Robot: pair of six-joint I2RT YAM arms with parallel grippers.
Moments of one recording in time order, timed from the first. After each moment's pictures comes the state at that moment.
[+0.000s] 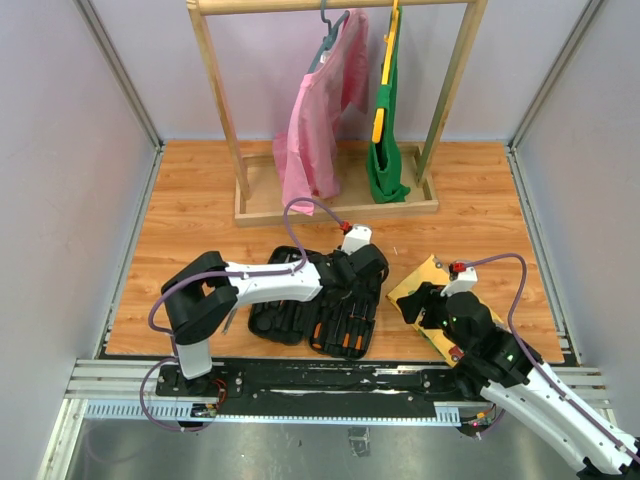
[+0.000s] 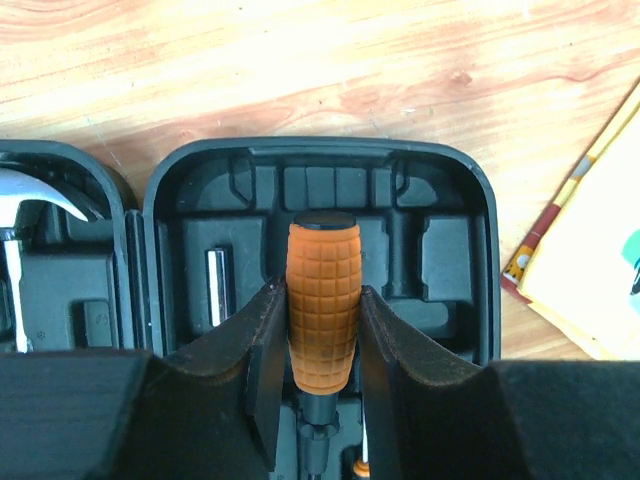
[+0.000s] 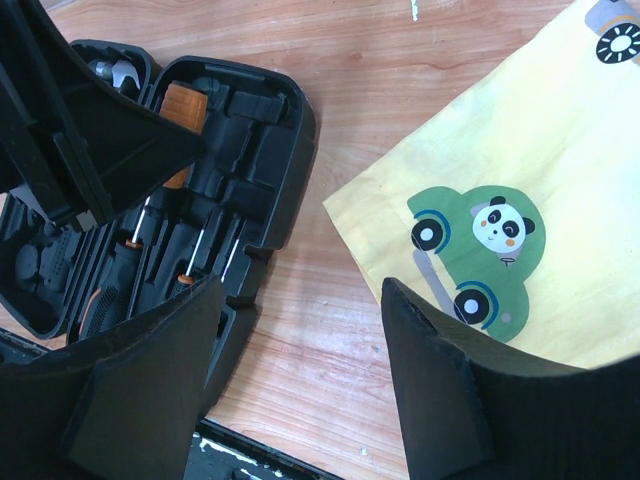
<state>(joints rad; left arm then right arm) -1.11 1.81 1.19 -0.33 -0.54 -0.73 0.78 0.23 0.30 -0.56 0.31 0.68</state>
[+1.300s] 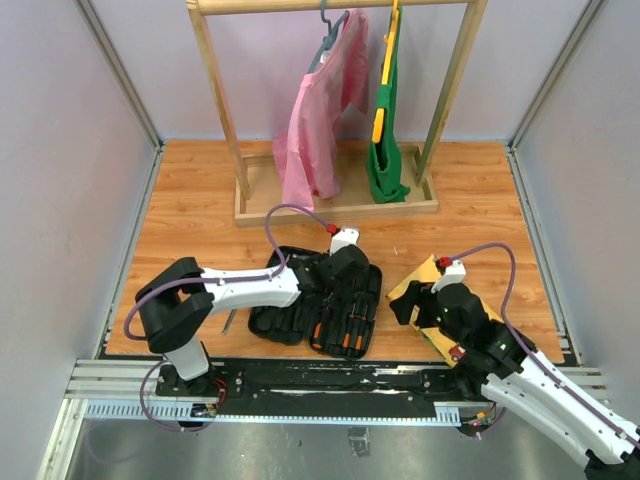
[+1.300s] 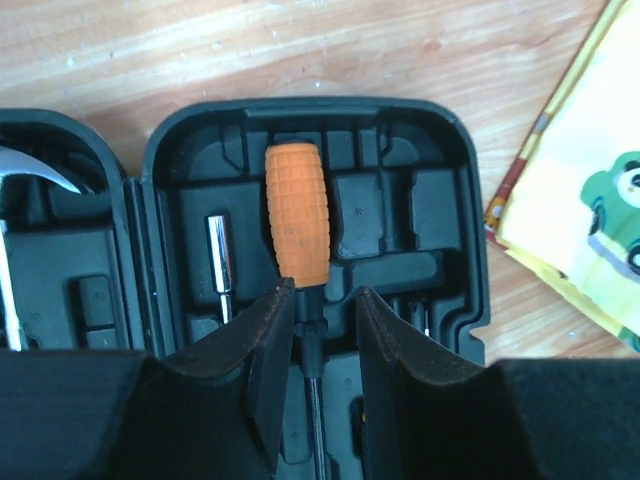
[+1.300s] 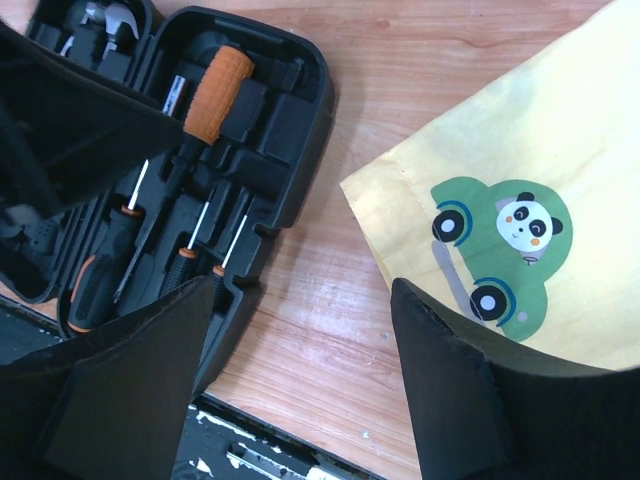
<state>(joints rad) -1.08 1.64 1.01 -0.18 -0.42 -0.69 0.78 0.39 0.35 -0.54 0.24 0.62</state>
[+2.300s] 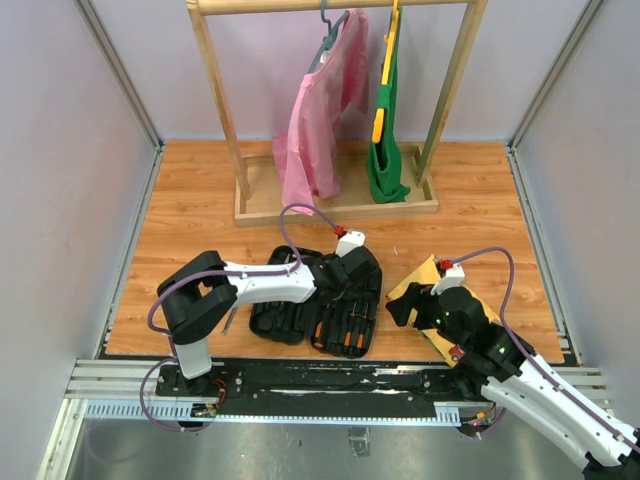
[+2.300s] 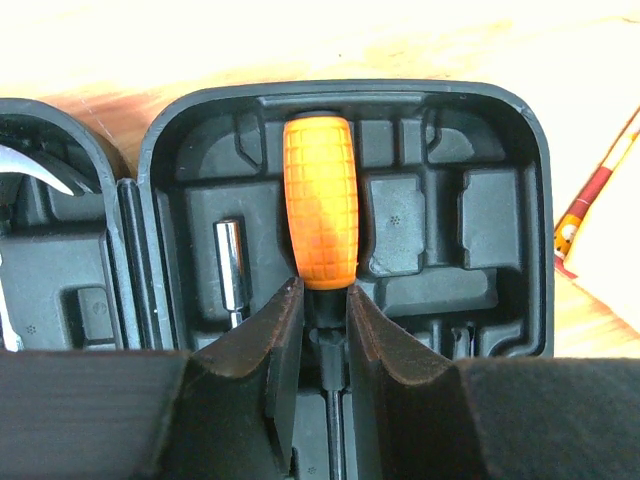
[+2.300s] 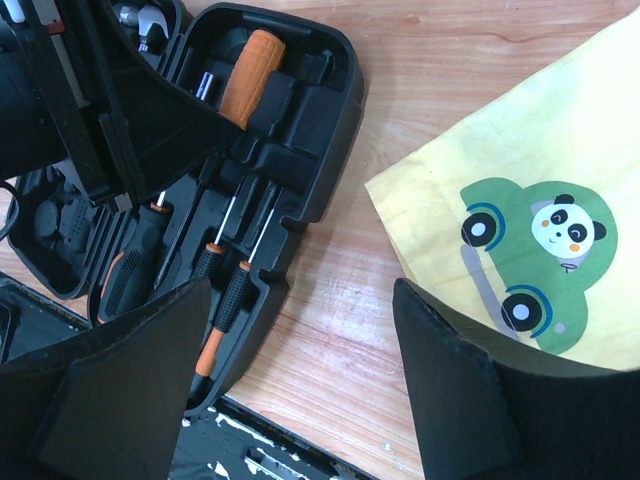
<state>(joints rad) -1.08 1.79 1.10 -0.28 -0.46 -0.70 0.78 0.34 0.30 -0.48 0.20 0.66</state>
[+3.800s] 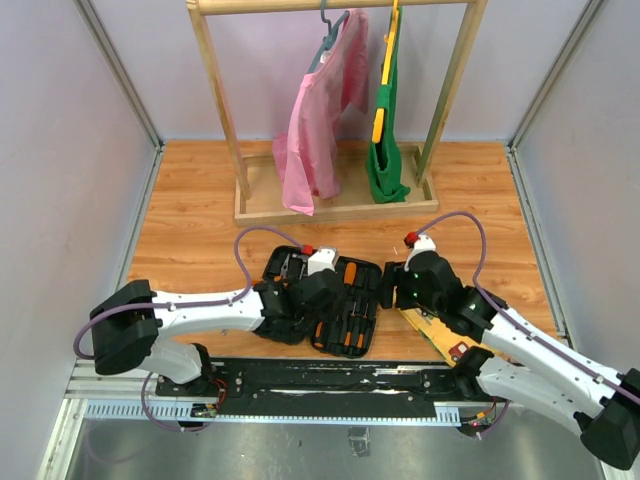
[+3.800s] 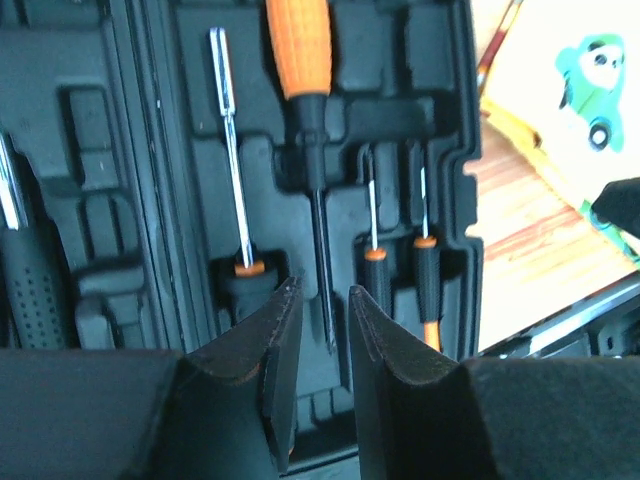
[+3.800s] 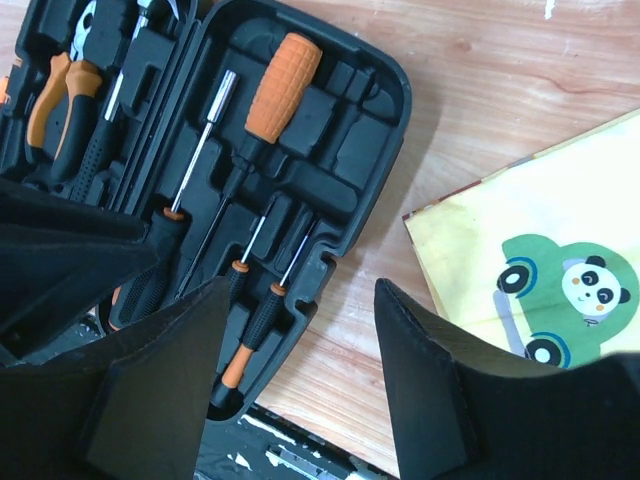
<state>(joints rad) -1.15 1.38 0.78 -0.19 -0.37 -0.83 0.78 0.79 0.56 -0.44 0.14 0.56</state>
